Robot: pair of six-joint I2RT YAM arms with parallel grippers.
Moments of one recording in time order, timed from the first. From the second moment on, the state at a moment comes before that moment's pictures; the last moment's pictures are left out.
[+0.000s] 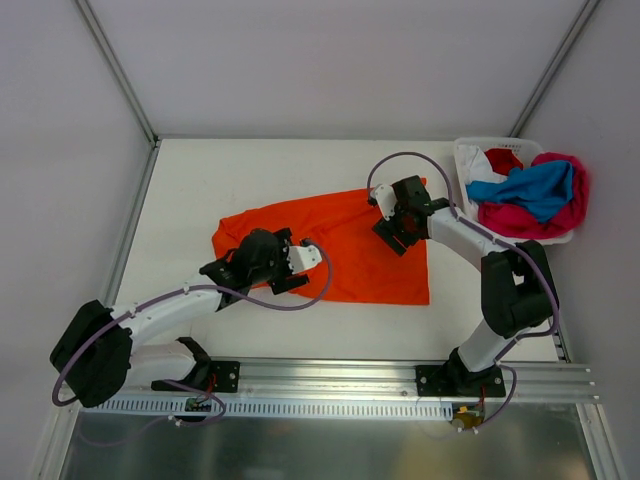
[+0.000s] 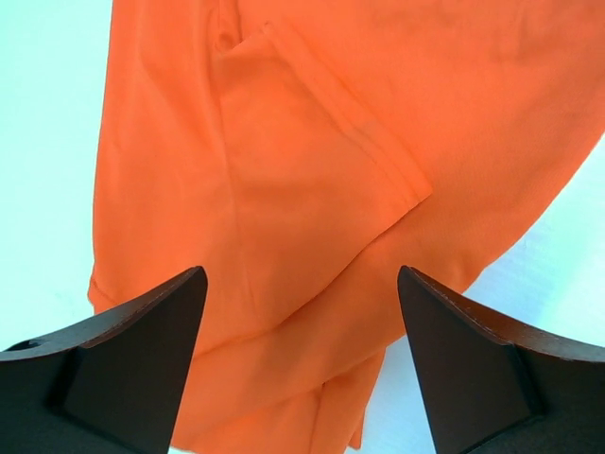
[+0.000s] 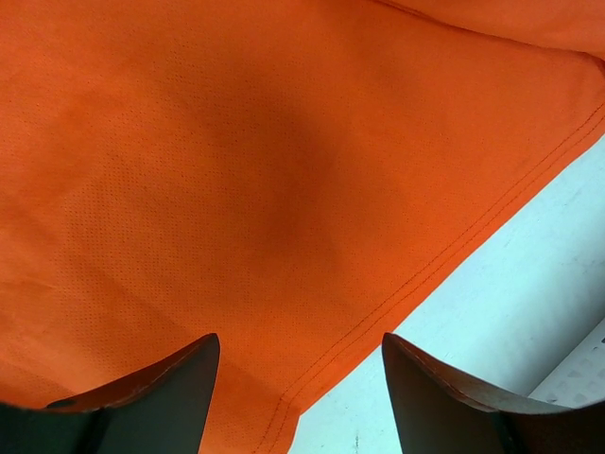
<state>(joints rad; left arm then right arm) -0.72 1.17 0.60 -0.08 0.00 0.61 0.40 1.66 1.11 -0.53 0.07 -0.48</state>
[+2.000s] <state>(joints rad) -0.75 1.43 0.55 0.25 0.02 0.85 0.40 1.68 1.11 -0.53 0.13 -0.48</state>
